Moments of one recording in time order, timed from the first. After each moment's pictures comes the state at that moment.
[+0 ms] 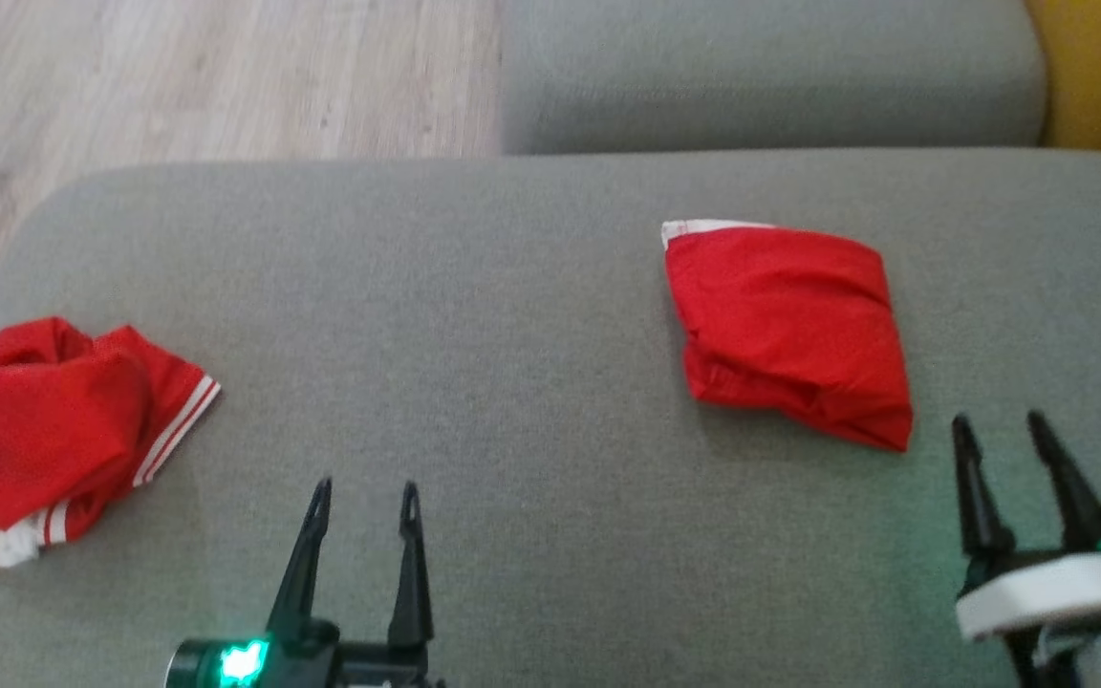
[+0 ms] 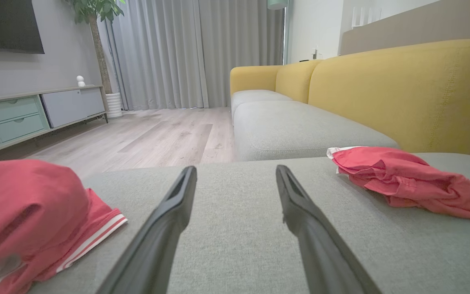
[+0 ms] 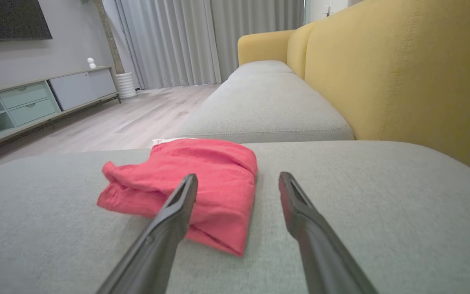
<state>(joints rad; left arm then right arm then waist) 0.17 0.06 -0.32 0.01 -0.06 0.20 -0.26 0.06 -0.20 0.03 0.25 0.27 0.13 -0.25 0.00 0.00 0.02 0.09</state>
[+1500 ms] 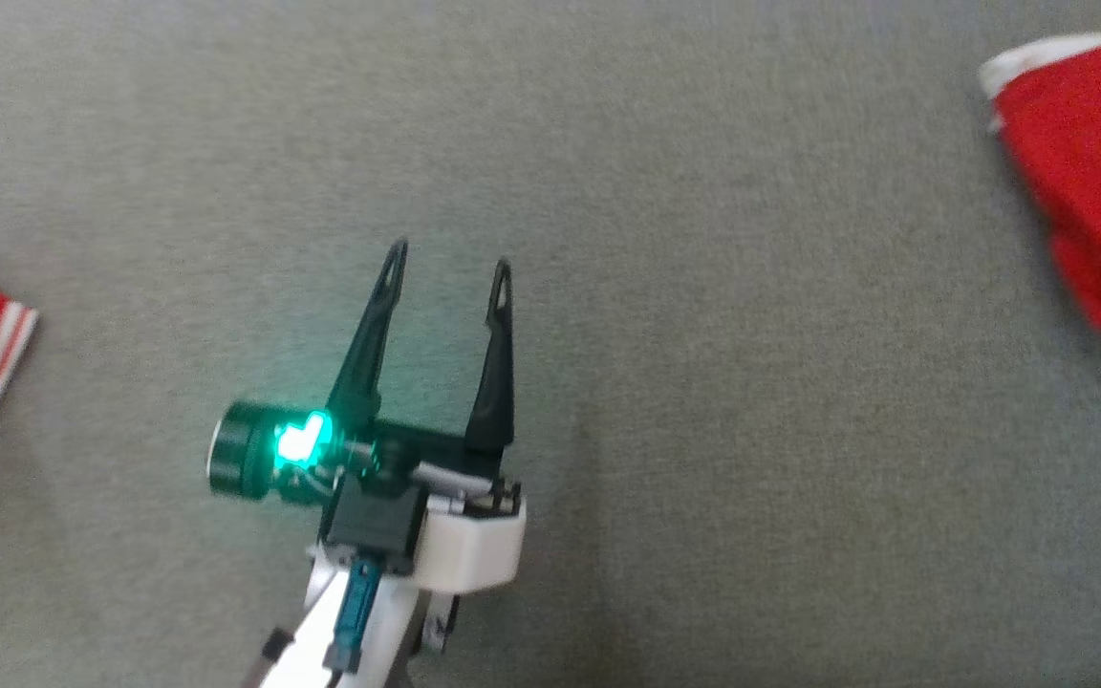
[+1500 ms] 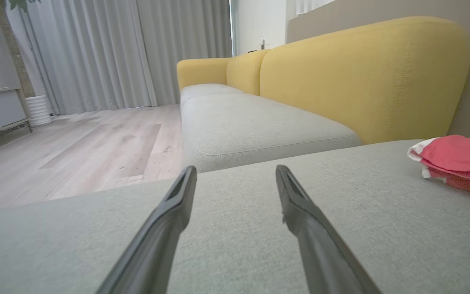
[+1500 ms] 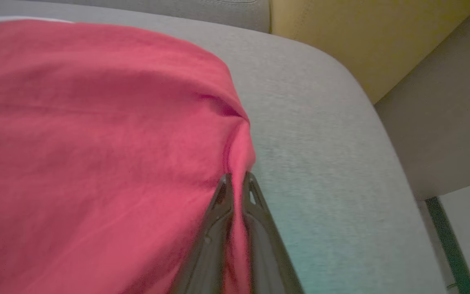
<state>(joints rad) -0.24 0.05 -0.49 -0.02 -0.01 0.27 -0.26 -0.51 -0.79 0.28 0.64 0.62 0.13 0.01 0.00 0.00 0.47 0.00</state>
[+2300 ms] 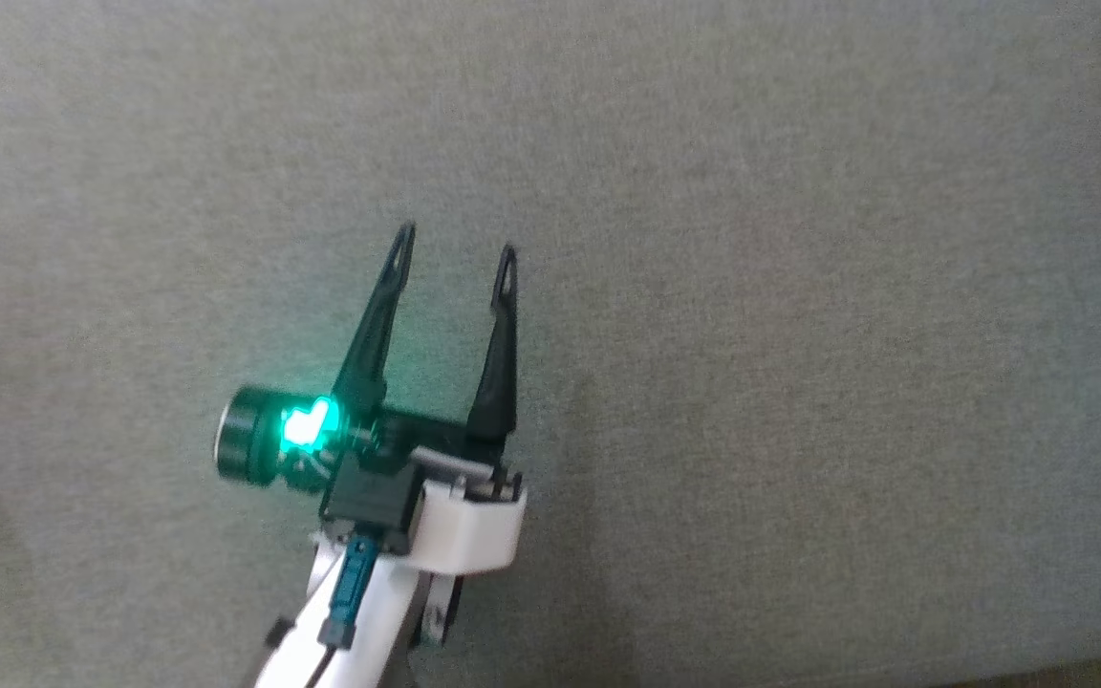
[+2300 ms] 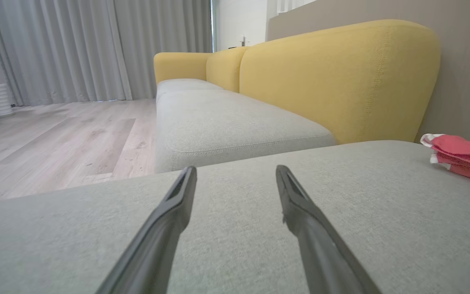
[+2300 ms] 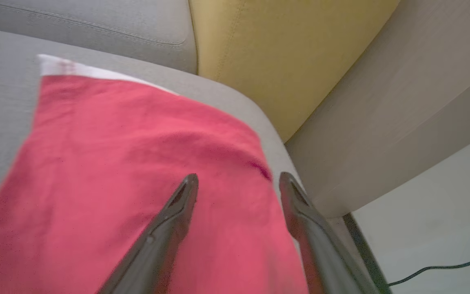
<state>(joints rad) -0.30 0.05 -0.50 0.02 -0.05 0.26 -0.26 -0.67 -0.62 -0.04 0.87 0.15 0.13 -0.21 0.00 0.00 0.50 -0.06</state>
